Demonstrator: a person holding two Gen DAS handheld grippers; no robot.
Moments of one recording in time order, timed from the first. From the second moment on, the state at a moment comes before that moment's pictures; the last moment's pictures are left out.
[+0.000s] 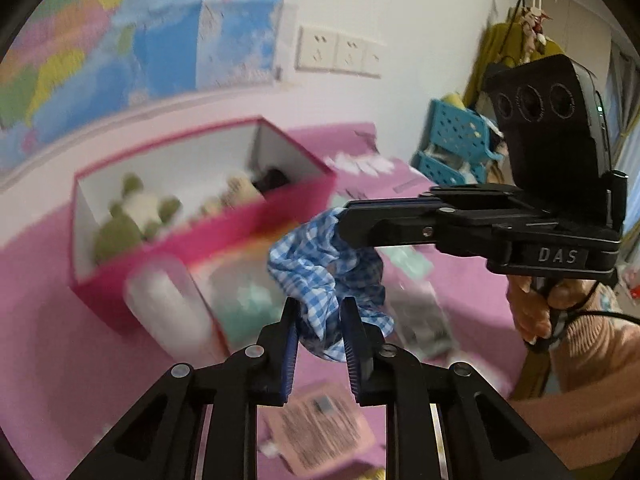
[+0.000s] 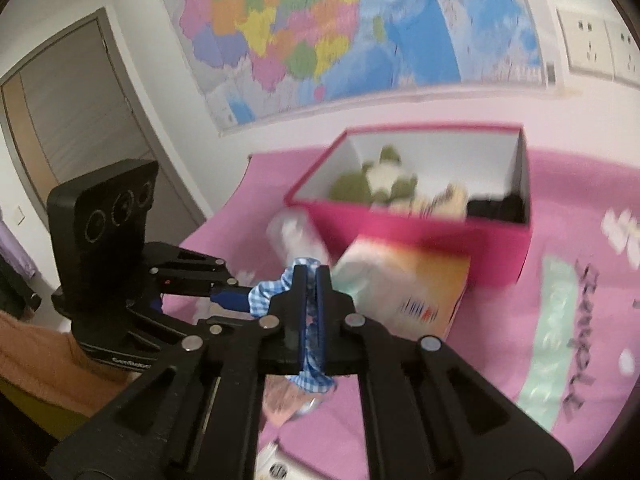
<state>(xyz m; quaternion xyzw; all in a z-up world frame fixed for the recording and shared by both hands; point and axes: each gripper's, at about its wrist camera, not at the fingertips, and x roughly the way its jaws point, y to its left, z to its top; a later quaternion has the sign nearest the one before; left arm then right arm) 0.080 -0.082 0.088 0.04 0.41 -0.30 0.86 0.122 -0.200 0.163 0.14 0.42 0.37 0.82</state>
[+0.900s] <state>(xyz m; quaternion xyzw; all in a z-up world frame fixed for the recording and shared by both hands) 0.238 -0.063 0.100 0.03 0.44 -0.17 0.88 0.275 -0.179 0.130 0.16 0.43 0.29 0.84</state>
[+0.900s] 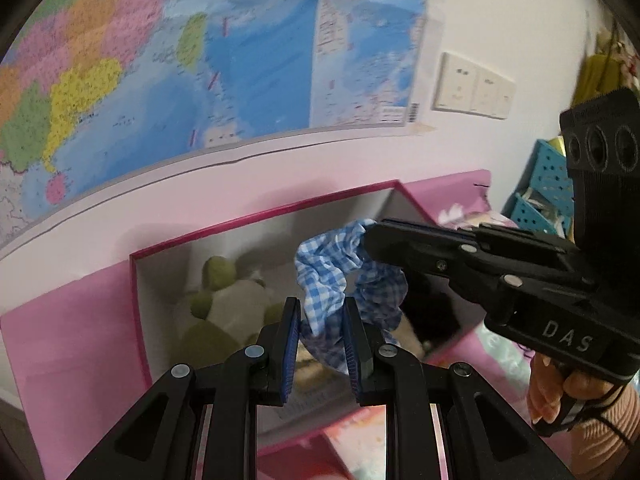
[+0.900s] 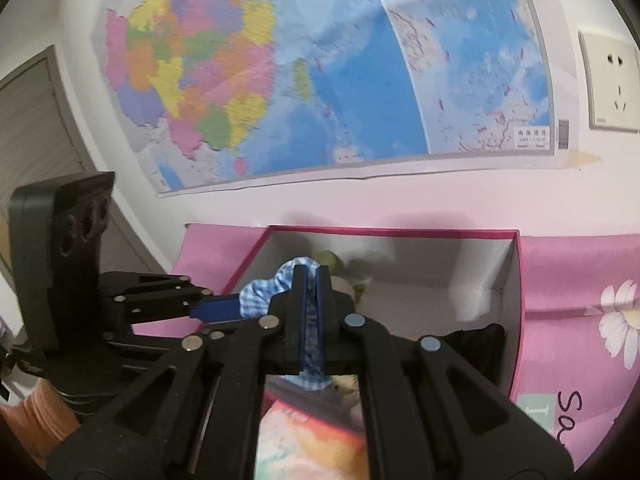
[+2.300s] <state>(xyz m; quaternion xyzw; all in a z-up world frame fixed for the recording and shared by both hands) 0.040 -0.121 0.050 0.06 0.47 -0.38 0.79 0.061 -0.299 0.089 0.20 0.56 0.23 0.78</state>
